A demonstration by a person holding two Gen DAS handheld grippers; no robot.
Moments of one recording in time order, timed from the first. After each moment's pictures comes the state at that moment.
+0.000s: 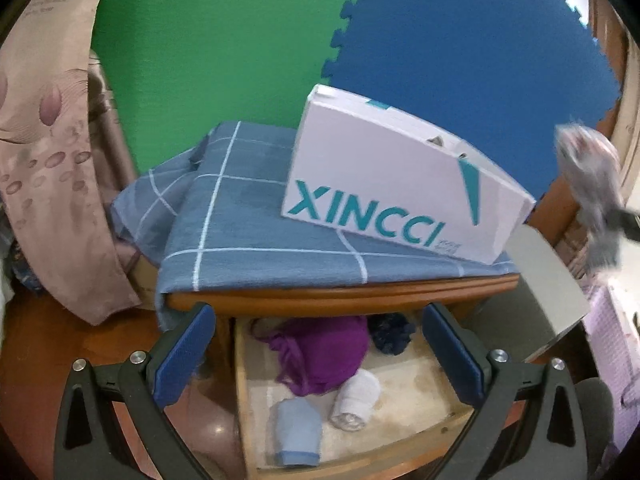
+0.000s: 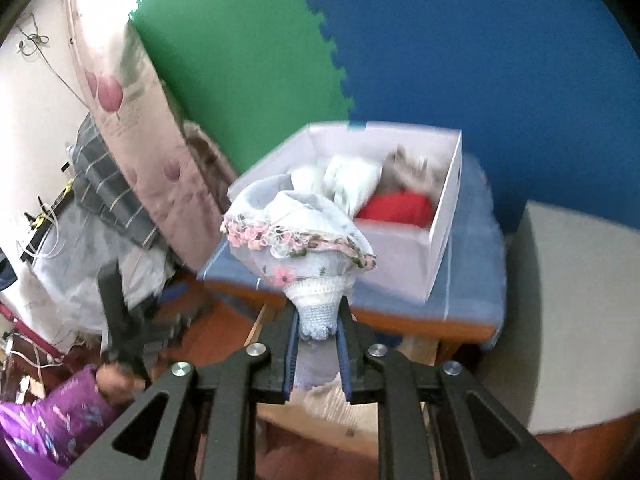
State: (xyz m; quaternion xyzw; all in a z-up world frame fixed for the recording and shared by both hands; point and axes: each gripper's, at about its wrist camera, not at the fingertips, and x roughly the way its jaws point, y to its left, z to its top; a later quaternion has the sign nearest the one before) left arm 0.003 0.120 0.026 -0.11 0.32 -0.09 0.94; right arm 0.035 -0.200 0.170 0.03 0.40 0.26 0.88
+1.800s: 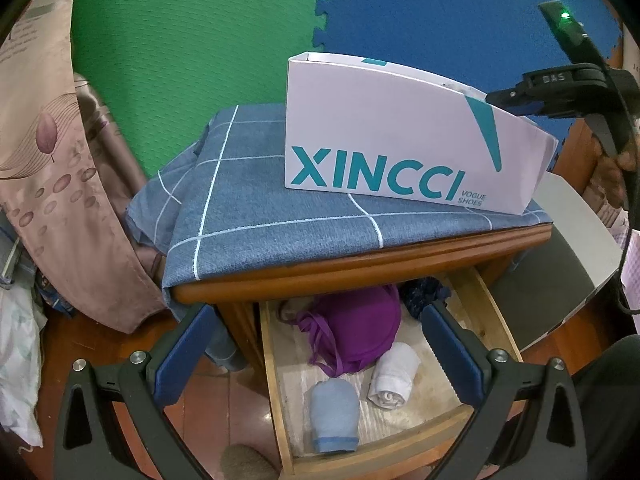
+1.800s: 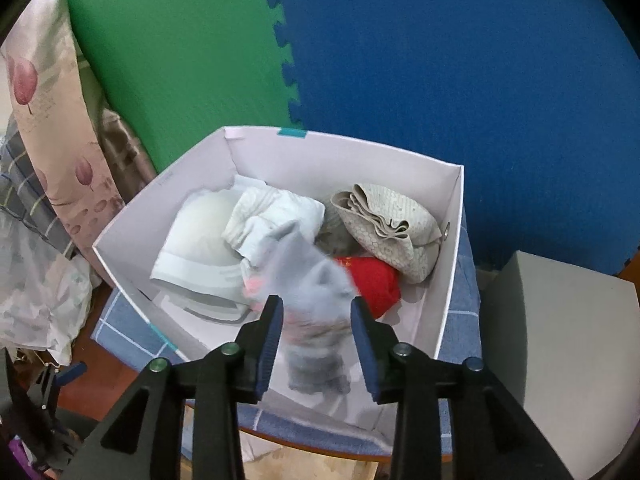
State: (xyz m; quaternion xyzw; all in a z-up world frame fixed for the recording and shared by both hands) left arm 0.011 0.100 0.010 -0.02 0.37 -0.06 0.93; right arm 0.185 -0.158 0.119 -0.03 0.42 0.17 0.89
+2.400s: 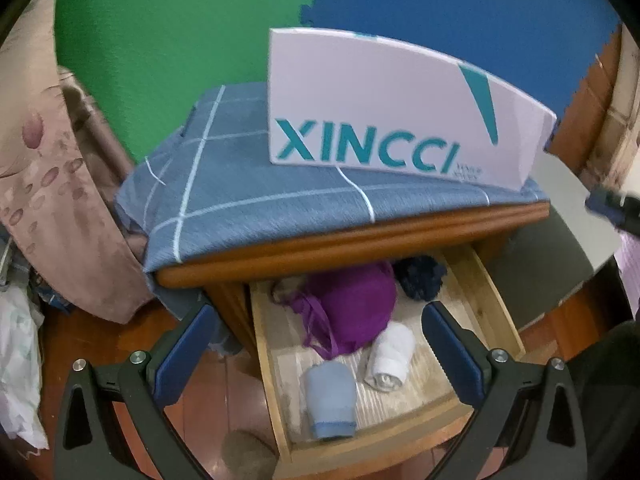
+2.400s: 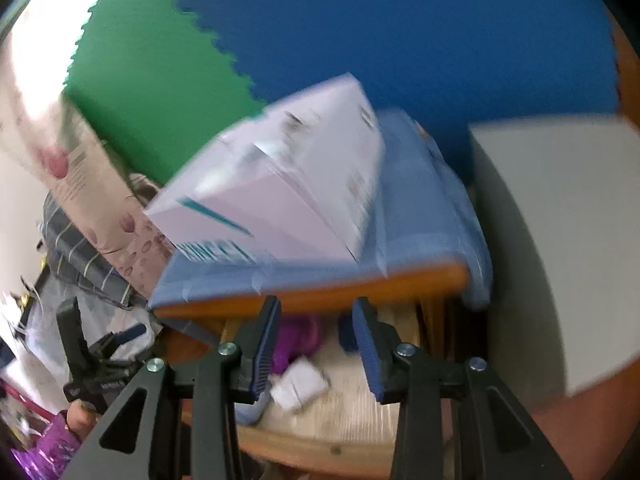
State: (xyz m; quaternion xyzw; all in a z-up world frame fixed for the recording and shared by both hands) left arm 0.017 0.092 -0.002 0.00 0.41 -0.08 0.91; right arm 0.037 -0.275 0.045 0.18 0.40 0.18 0.88
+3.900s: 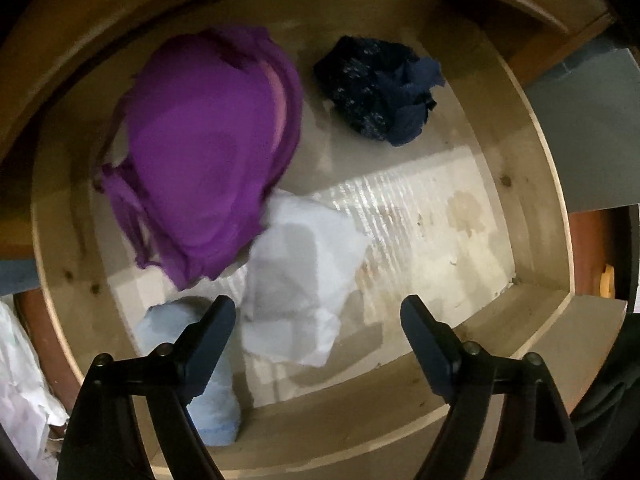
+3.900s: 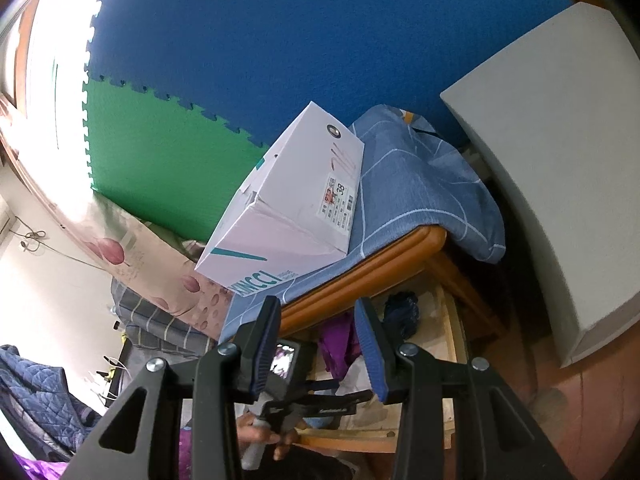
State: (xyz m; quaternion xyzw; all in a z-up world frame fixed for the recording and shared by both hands) left arm 0.096 -0.042 -0.181 0.06 0.69 -0.12 0.71; right arm 0.013 -0.351 0.026 0.36 0.35 0.23 0.83
